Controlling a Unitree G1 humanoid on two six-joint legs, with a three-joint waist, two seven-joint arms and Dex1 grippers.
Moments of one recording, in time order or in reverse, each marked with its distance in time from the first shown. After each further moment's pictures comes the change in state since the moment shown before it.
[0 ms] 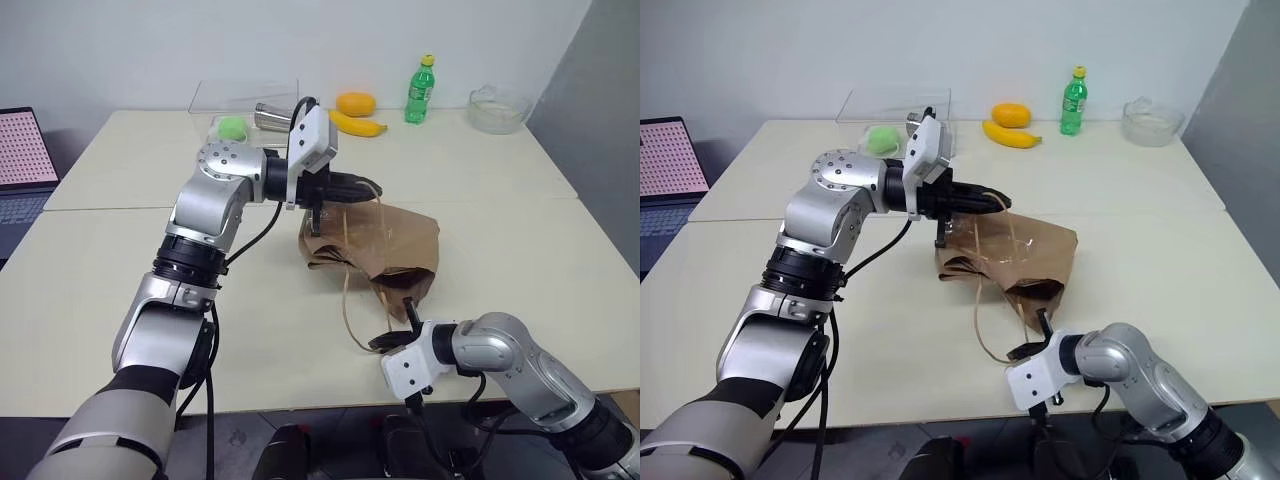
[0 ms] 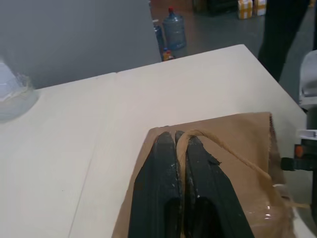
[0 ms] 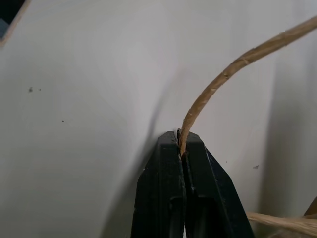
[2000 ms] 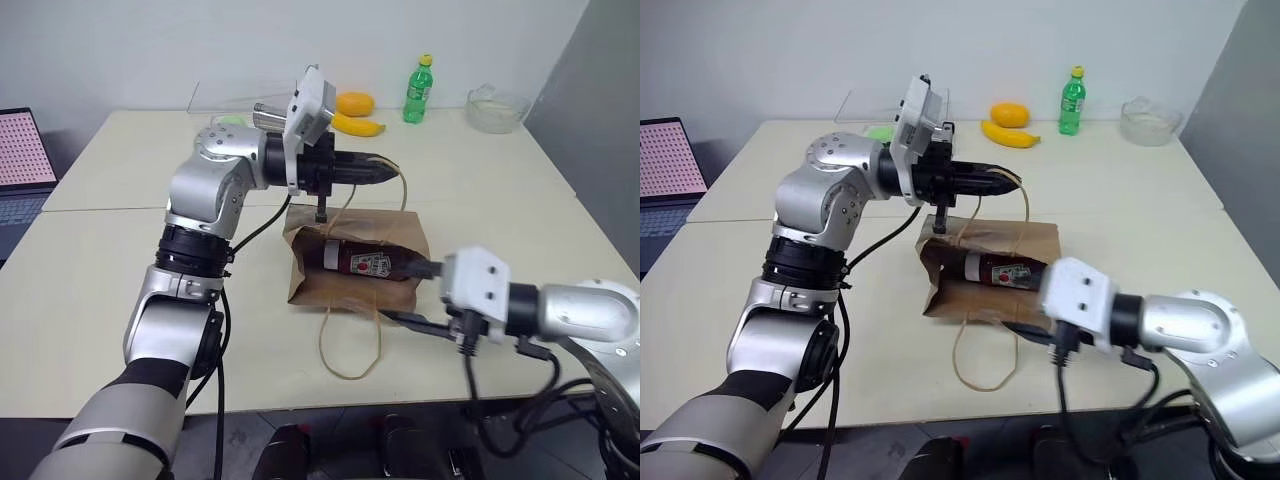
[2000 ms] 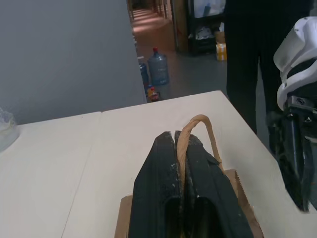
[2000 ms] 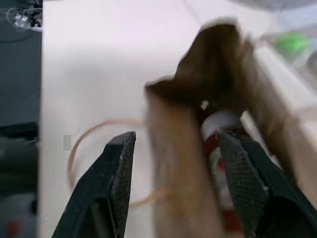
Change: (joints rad) left arm -0.041 -0.046 0.090 -0.063 -0.086 0.154 -0.047; right arm -0.192 0.008 -0.406 -0.515 0.790 0.978 -0.153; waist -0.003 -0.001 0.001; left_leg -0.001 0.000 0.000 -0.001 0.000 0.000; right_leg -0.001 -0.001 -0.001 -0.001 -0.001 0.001
